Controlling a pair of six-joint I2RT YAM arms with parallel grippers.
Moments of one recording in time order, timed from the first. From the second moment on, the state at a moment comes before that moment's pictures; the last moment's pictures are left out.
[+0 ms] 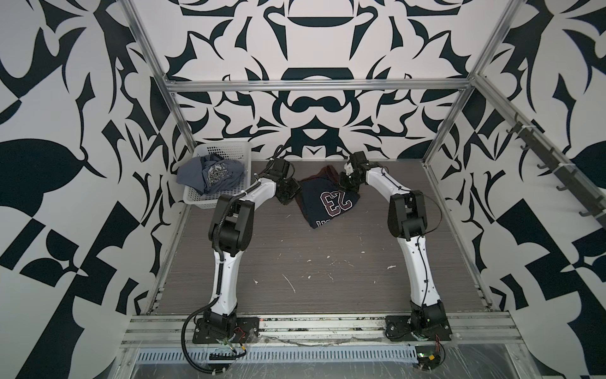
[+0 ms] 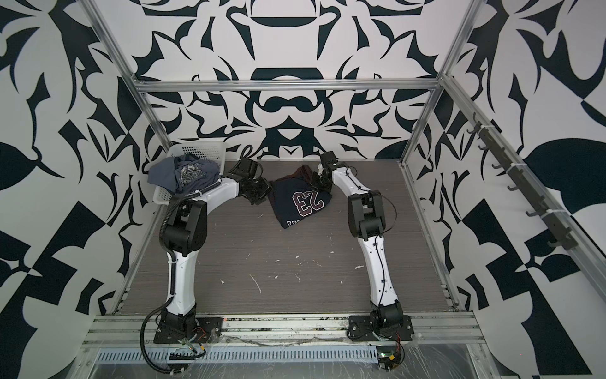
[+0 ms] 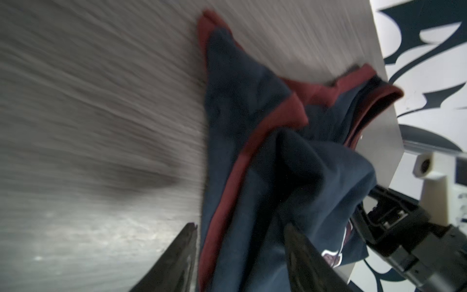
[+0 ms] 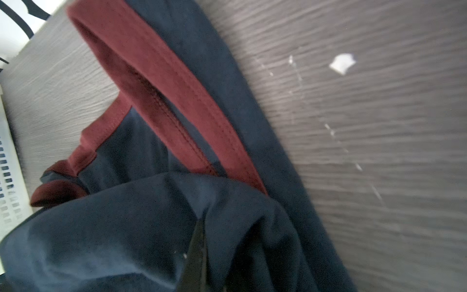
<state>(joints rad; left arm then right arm) -0.38 2.19 1.69 -0.47 0.28 -0.97 0.25 2.49 2.14 -0.71 -0.35 0.51</state>
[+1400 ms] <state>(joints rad) -0.52 2.16 1.76 -0.66 0.11 -0.73 0.39 1.92 1.32 -0.52 -0.27 0.62</state>
